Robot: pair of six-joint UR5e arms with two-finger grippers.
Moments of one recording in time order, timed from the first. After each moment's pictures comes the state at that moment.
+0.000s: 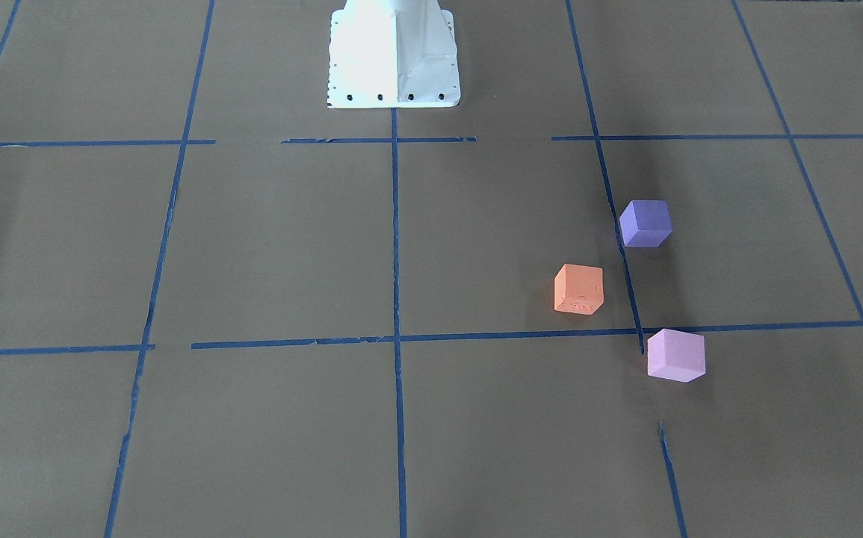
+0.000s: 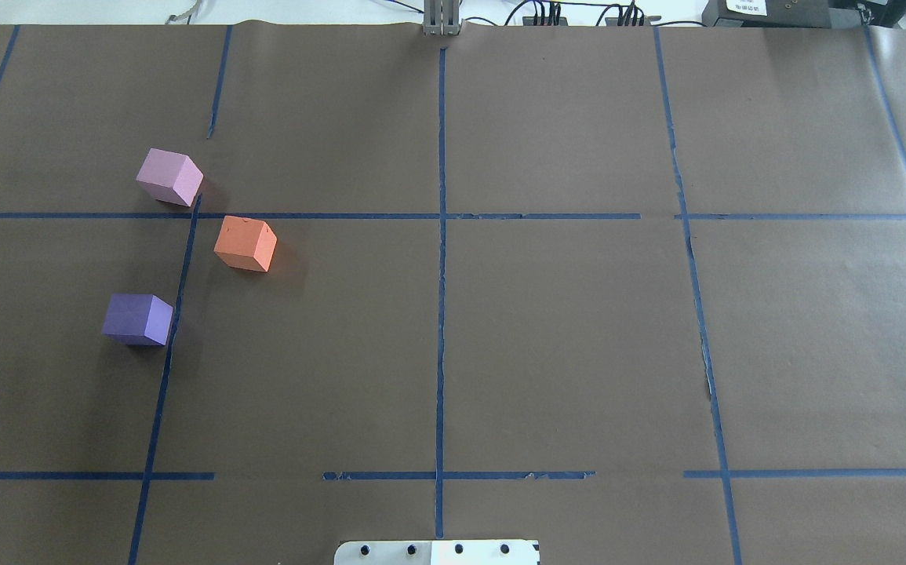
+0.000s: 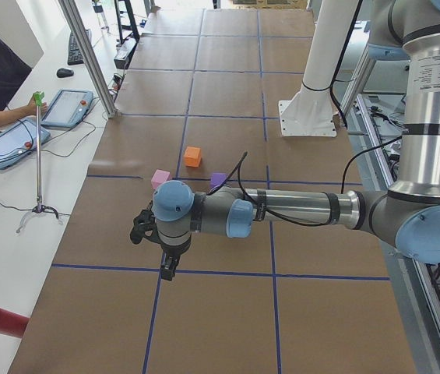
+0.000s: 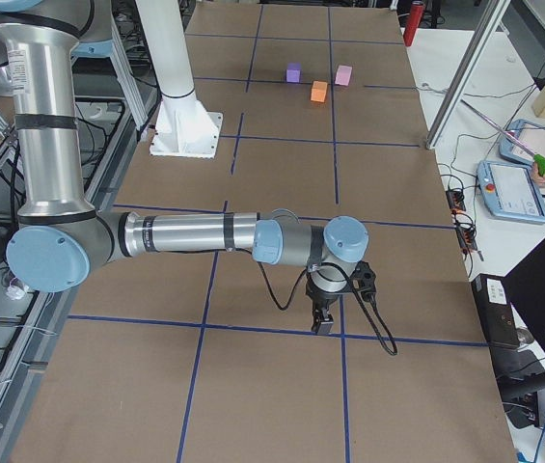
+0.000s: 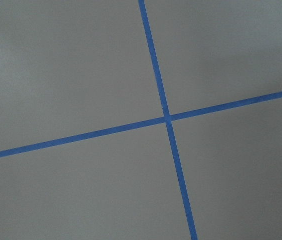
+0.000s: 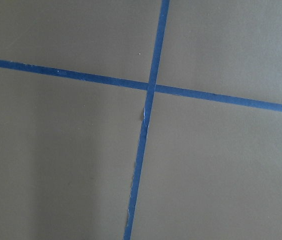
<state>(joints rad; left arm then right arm) -1.62 -1.54 -1.62 -1.65 -2.35 0.17 1.52 -1.52 1.60 -1.72 2.29 -0.16</state>
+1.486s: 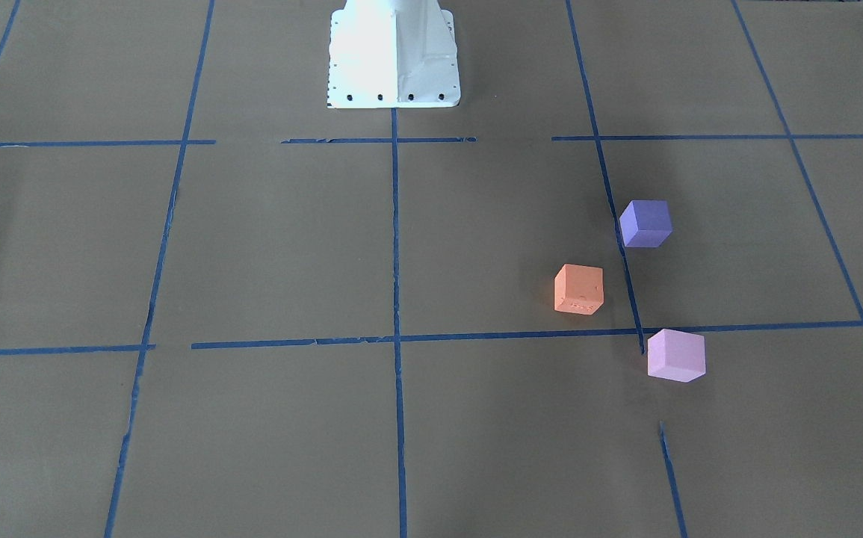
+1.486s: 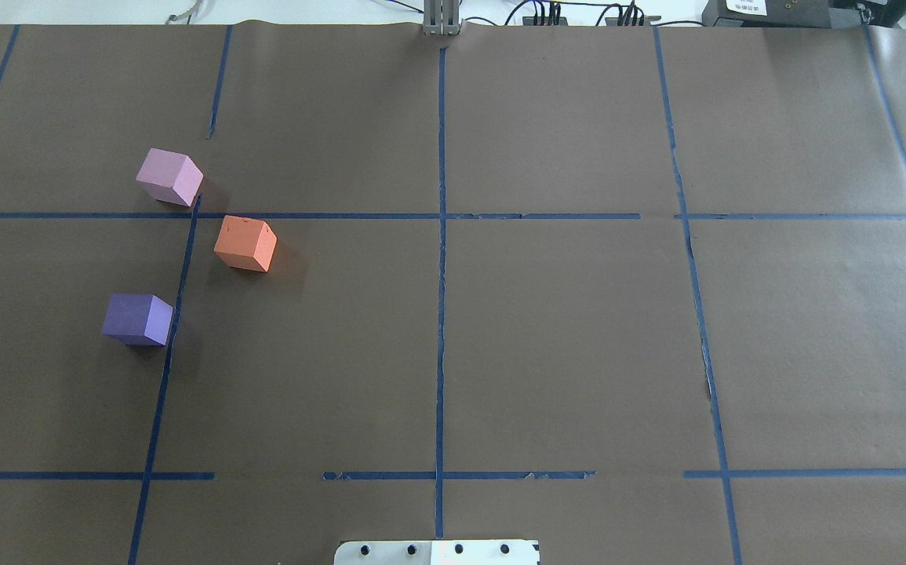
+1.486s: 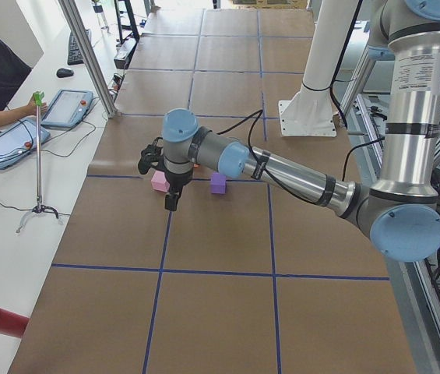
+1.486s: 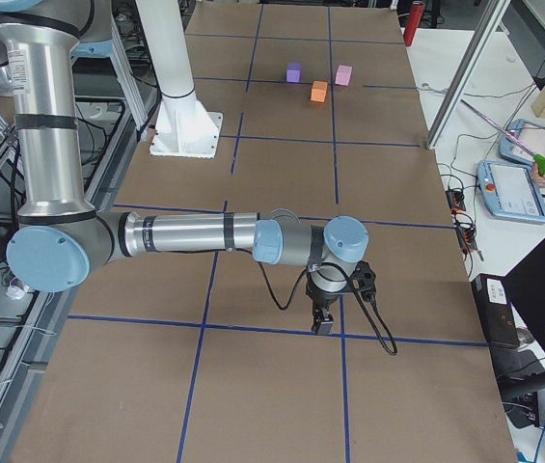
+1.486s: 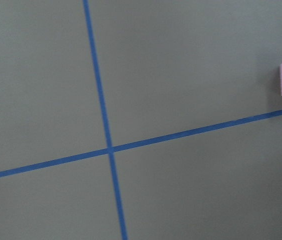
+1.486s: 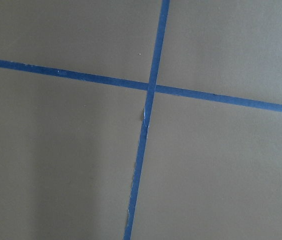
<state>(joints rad) -1.37 -1.63 -1.93 -1.59 -2.35 -0.26 1.52 -1.52 1.60 -1.72 2.29 -0.16</state>
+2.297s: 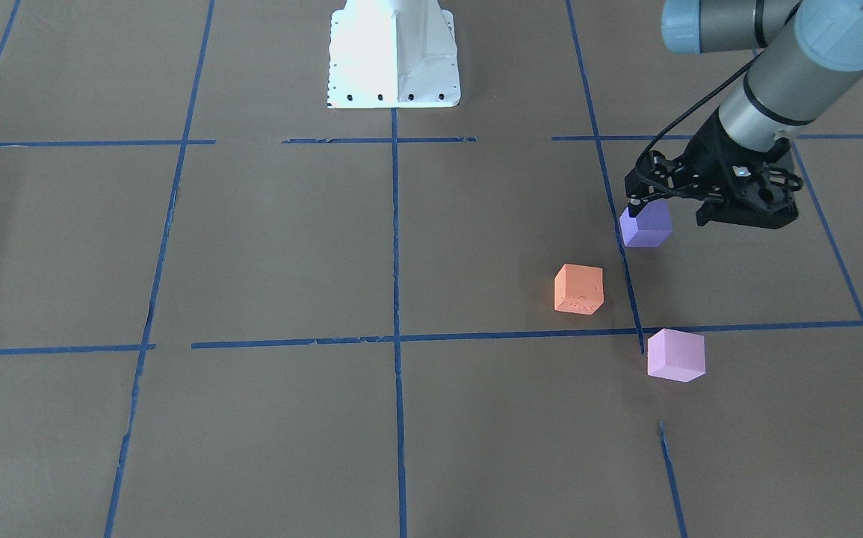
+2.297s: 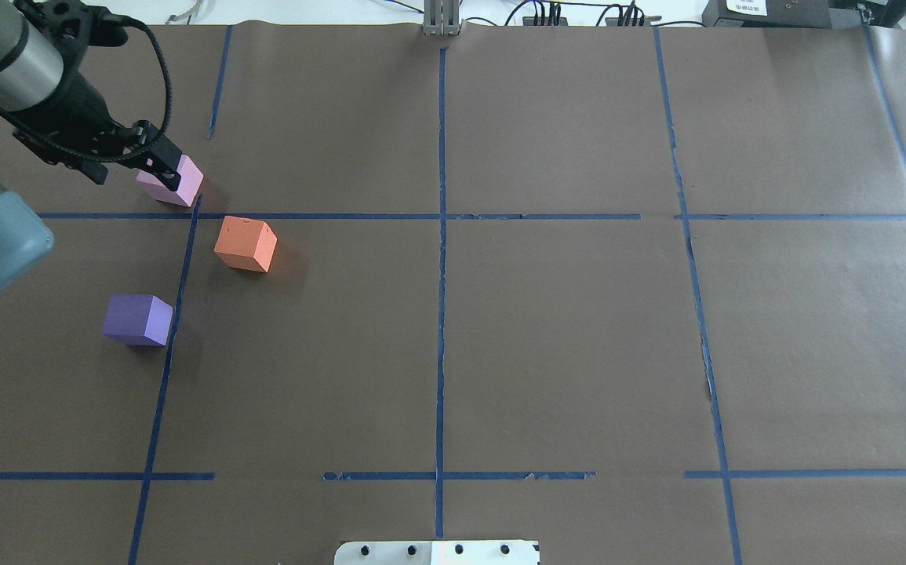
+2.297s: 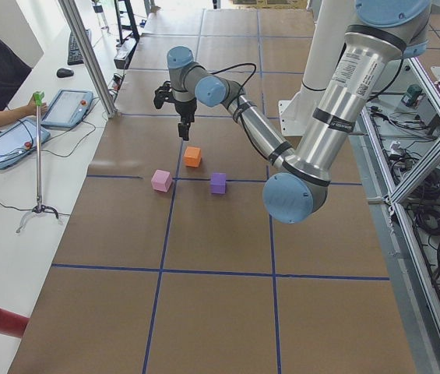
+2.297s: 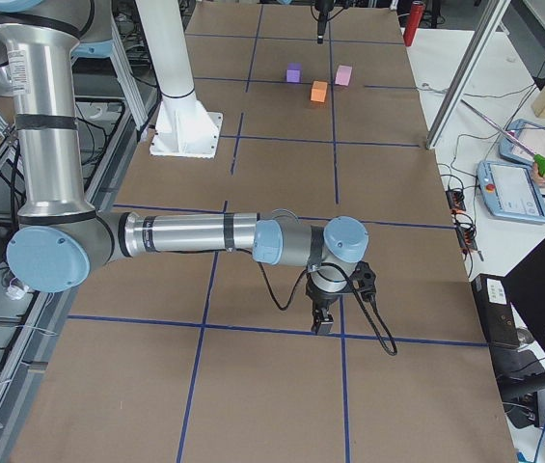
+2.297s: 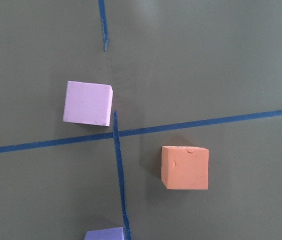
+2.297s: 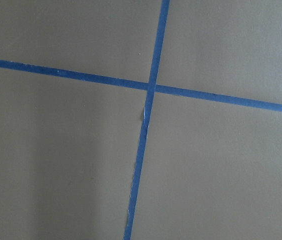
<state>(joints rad) -0.99 -2.01 -1.90 -1.37 -2.24 -0.66 1.52 -1.52 1.60 -1.72 2.29 -0.16</state>
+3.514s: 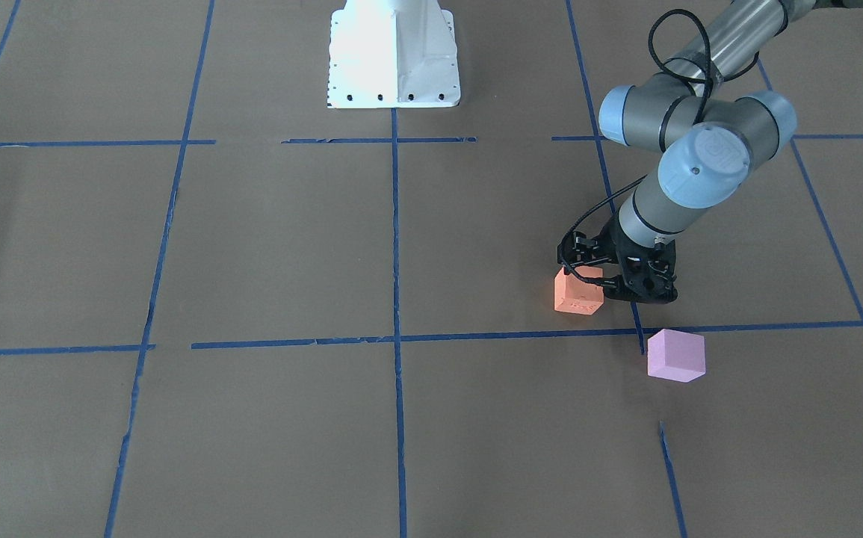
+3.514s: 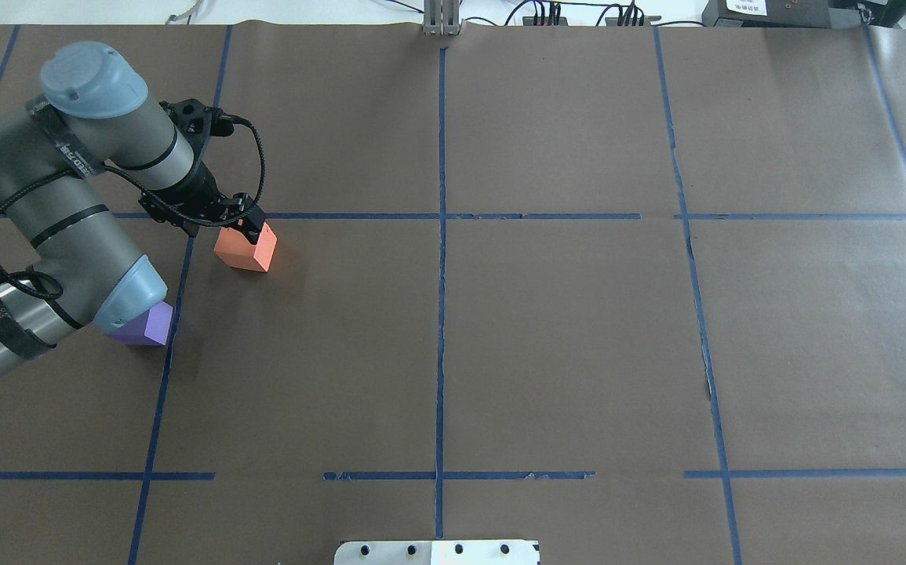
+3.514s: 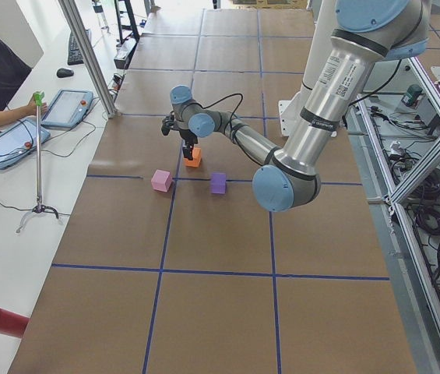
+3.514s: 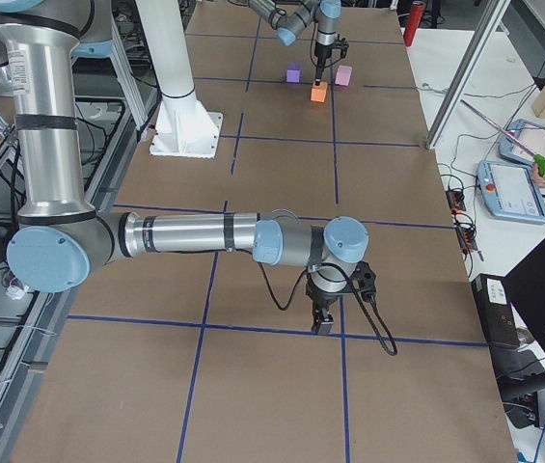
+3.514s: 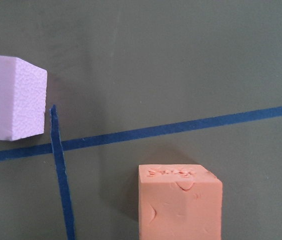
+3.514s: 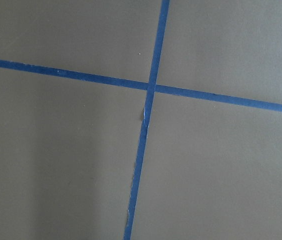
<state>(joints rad) -0.83 -2.05 -1.57 -1.73 -2.19 -0.79 1.53 -1.52 1.60 -1.72 2.29 -0.16</state>
